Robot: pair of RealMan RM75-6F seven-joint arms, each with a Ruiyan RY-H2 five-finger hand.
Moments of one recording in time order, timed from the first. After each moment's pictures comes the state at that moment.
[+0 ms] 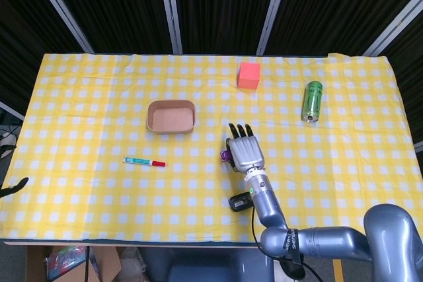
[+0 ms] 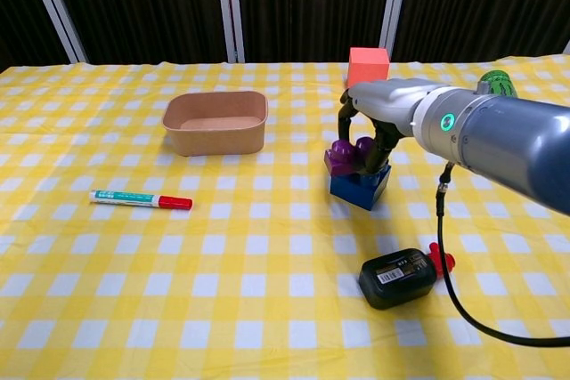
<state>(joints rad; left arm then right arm) -0.11 -1.15 -0.14 -1.50 1.30 1.41 -0.09 0.96 -1.67 0.27 -1.69 -0.49 1.22 -0.87</state>
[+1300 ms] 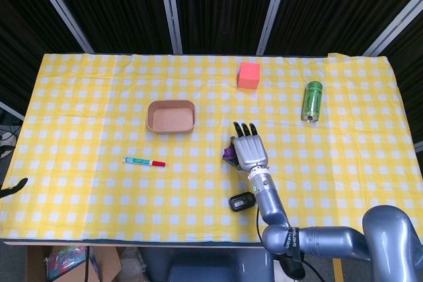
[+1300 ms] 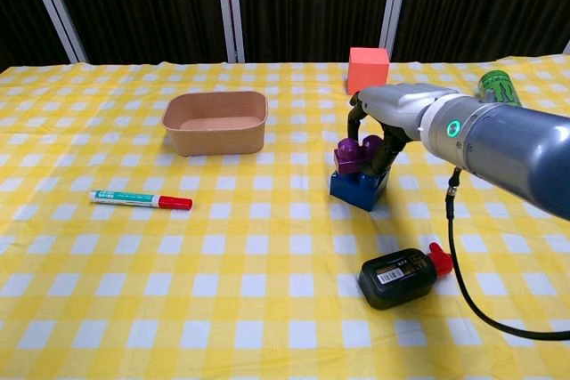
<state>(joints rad) -0.10 -1.14 -0.14 -1.52 1.30 1.42 -0.06 0.95 -1.69 0.25 -1.62 -0.50 1.19 -0.84</state>
